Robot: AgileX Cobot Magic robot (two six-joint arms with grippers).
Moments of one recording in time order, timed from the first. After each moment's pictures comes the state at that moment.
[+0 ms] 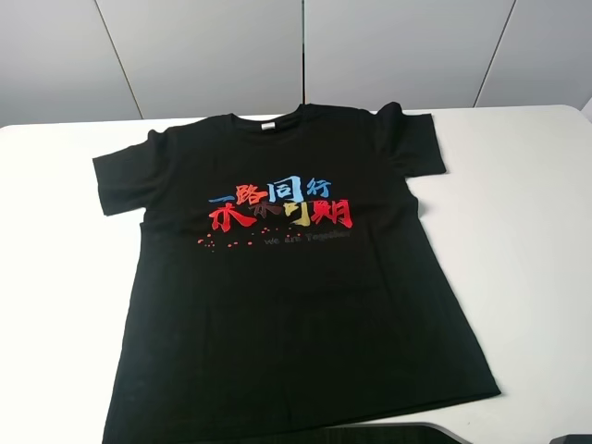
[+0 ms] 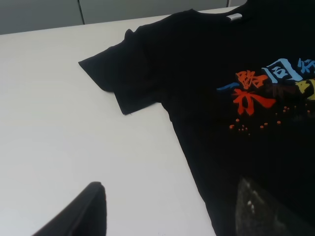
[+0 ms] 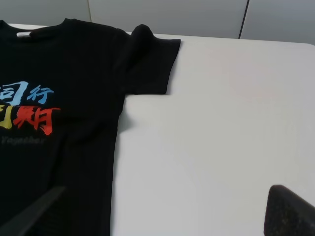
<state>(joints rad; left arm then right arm) -0.01 0.01 -0.52 -0.17 1.08 0.13 -0.01 0.00 -0.52 0.09 1.10 -0.12</state>
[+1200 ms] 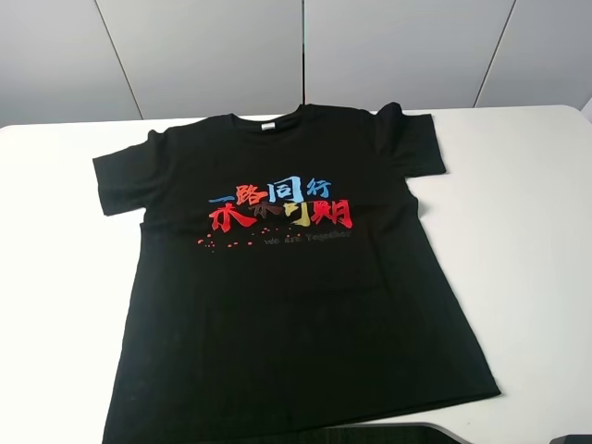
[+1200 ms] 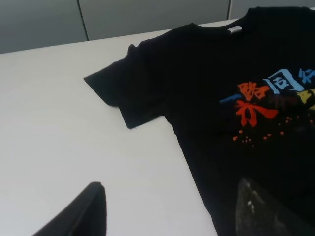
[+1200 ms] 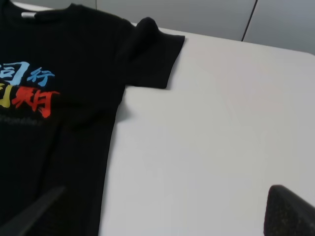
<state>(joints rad) -0.01 0.01 -0.53 -0.17 1.06 0.16 -0.01 0.04 -0.57 0.10 1.15 -0.23</state>
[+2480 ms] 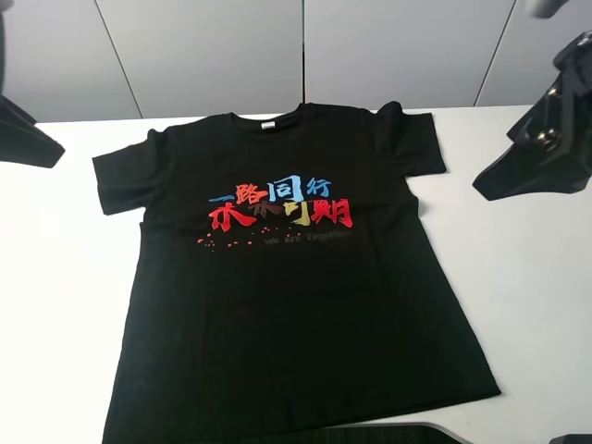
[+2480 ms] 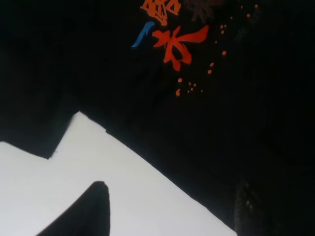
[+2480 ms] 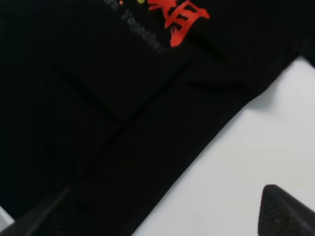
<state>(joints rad) -0.19 1.18 -0.95 -0.31 0.95 0.73 0.24 1.20 -0.90 0.28 1.03 -0.75</state>
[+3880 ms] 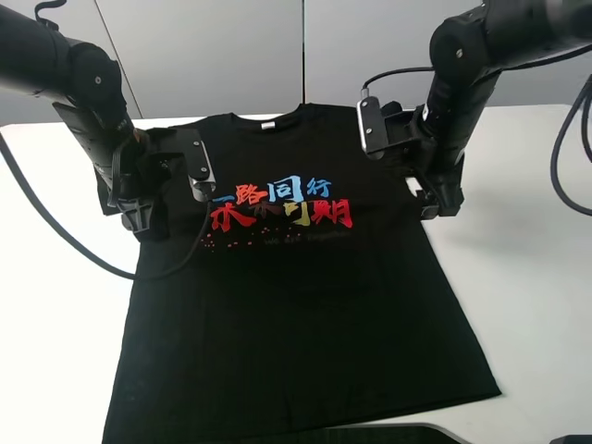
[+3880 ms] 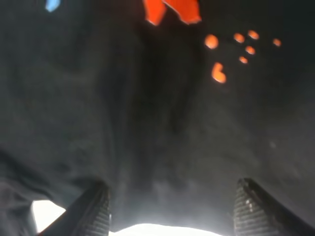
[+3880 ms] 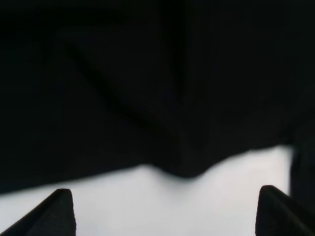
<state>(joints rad) -0.41 1.94 -1.12 0.05 0.71 0.79 0.40 1.96 -1.16 -0.22 0.75 -1.00</state>
